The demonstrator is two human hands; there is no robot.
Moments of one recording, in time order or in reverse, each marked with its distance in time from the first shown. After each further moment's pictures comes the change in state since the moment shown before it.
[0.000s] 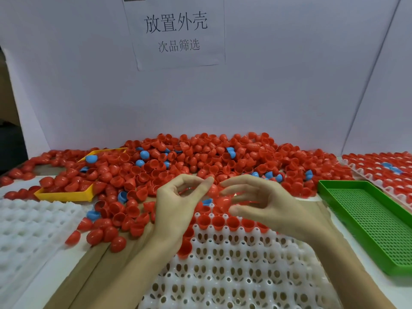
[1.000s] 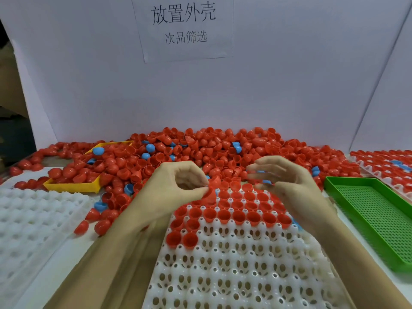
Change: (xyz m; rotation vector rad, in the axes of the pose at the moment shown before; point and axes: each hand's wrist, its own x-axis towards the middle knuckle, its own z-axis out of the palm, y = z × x) left_hand 0.022 0.035 -0.046 0.391 -0.441 0.095; right_hand 0.000 0.004 -0.013 0.379 0.294 0.041
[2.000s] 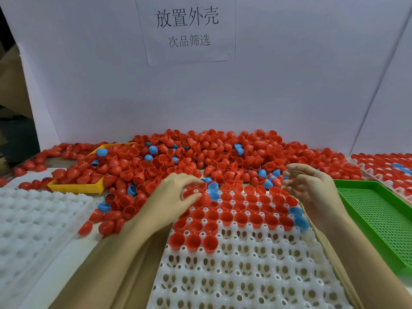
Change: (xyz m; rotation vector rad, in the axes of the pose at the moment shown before) left_hand 0.007 -0.052 0.004 0.546 0.045 0.029; right_hand 0.011 0.013 -0.031 0.054 0.518 0.198
